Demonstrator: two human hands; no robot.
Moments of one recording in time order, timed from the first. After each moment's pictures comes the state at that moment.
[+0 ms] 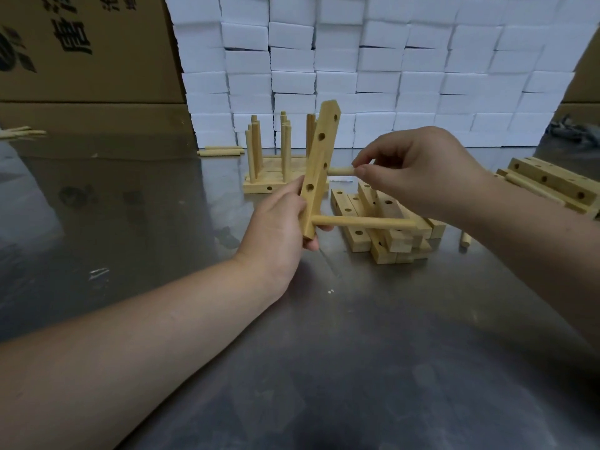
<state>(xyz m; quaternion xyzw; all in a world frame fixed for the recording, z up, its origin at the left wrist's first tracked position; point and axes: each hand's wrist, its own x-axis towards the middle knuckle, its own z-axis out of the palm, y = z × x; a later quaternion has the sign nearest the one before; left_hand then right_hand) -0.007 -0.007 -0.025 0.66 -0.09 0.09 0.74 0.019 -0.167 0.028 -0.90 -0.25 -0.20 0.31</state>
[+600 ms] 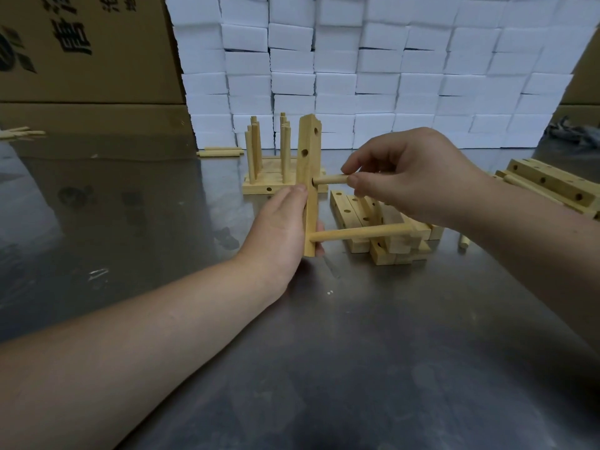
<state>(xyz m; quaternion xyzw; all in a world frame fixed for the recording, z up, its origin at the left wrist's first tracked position) -0.001 -0.007 -0.029 0.67 -0.05 0.08 0.73 0.010 -0.162 0.032 -0.88 -0.29 -0.17 0.32</state>
